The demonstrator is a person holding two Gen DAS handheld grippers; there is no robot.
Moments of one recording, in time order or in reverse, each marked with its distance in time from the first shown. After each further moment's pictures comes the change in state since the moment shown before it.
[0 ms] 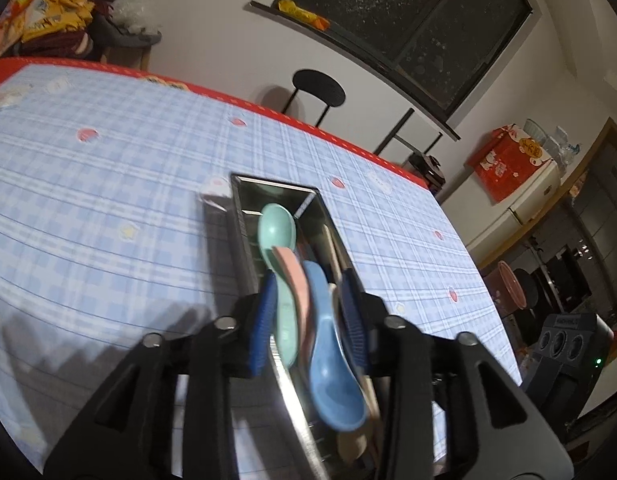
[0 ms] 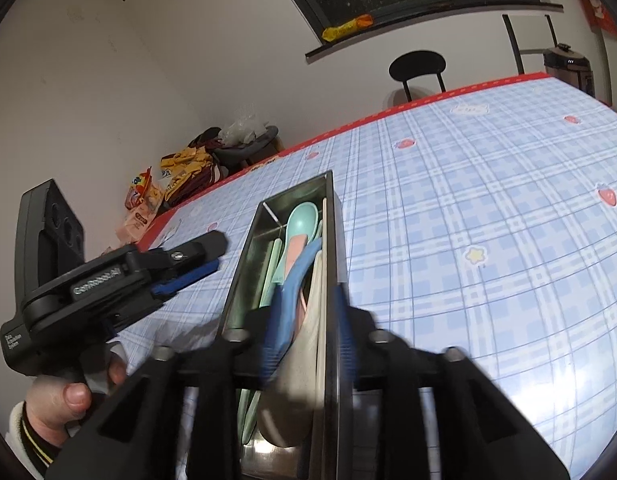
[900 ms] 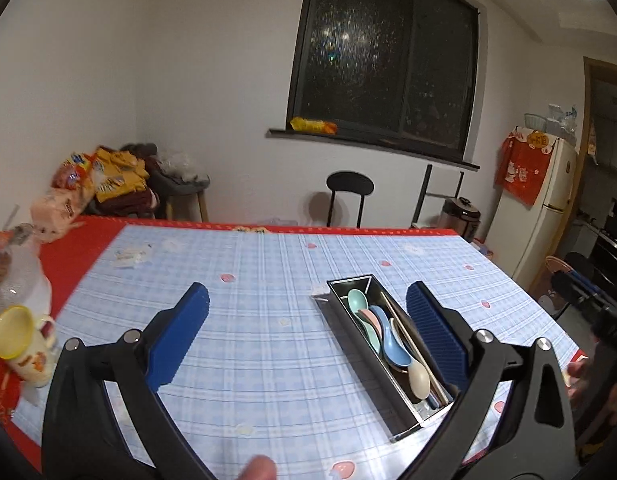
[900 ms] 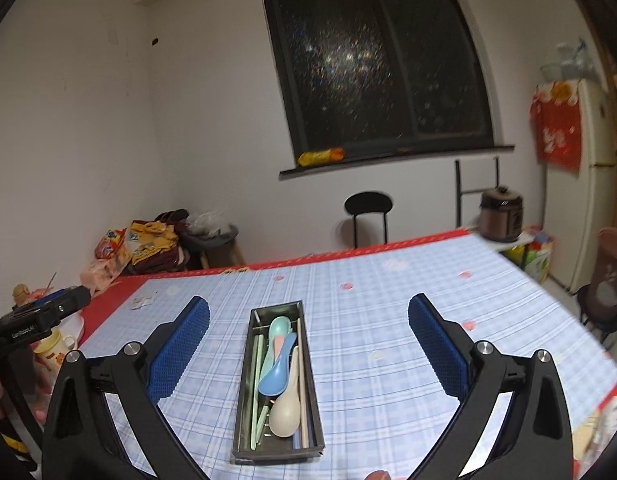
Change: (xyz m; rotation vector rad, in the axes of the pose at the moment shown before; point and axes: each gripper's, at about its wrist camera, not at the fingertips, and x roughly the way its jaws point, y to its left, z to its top) left arm -0.230 -0.016 -0.011 0.308 -0.354 0.228; right arm -0.183 0.101 0.006 -0.212 -0.405 -0.295
